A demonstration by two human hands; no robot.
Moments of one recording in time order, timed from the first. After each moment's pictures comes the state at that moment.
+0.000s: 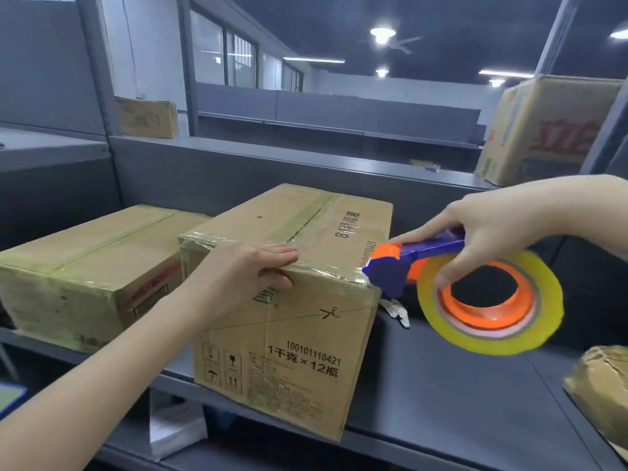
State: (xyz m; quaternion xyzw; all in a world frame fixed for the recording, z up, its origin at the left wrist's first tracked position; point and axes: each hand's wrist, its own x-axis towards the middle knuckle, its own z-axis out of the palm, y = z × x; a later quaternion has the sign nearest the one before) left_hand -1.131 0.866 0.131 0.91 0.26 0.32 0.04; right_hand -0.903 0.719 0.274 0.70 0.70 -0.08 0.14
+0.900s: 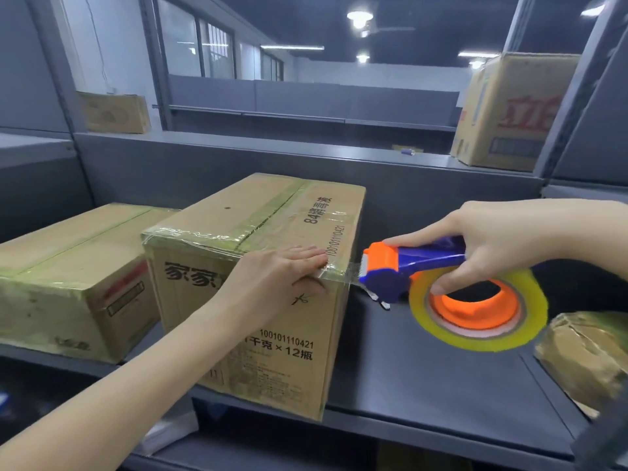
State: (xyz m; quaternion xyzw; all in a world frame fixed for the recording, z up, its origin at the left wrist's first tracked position) left_hand -1.070 0.812 0.125 0.92 0.21 0.33 -0.03; right_hand -0.850 0.682 0.242 0.67 0.73 -0.07 0.05
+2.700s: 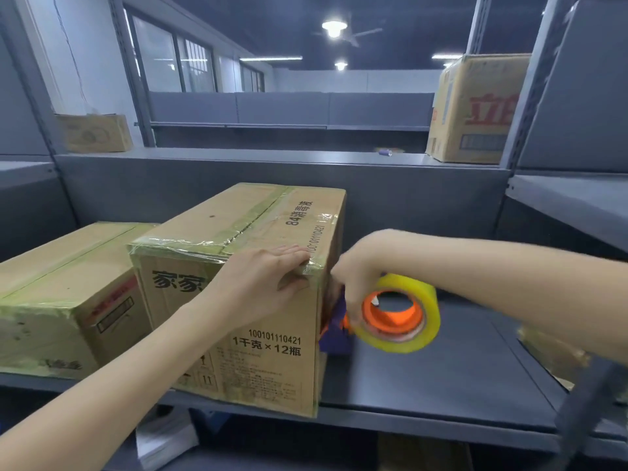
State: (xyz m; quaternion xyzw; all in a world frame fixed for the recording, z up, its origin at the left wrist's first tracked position) left_hand -1.070 0.805 0.130 0.93 0.18 0.31 -0.10; right_hand -0.905 0.751 0.183 0.65 0.69 -0.10 0.30
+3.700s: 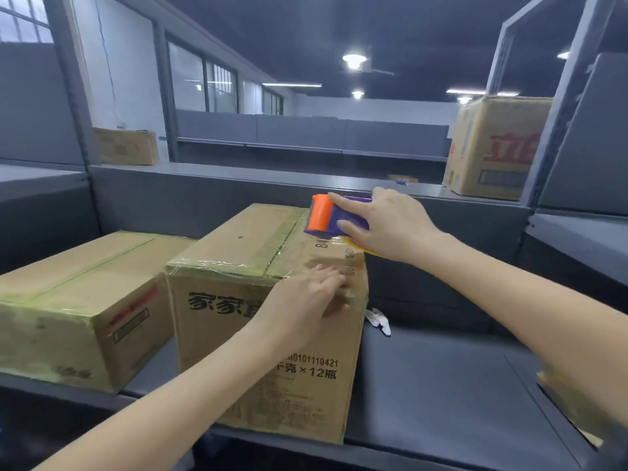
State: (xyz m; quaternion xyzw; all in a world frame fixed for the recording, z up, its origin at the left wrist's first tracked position) left_hand -1.043 0.805 0.121 0.92 0.19 0.34 -0.08; right_hand -0.875 0.775 0.217 0.68 0.66 0.30 -0.10
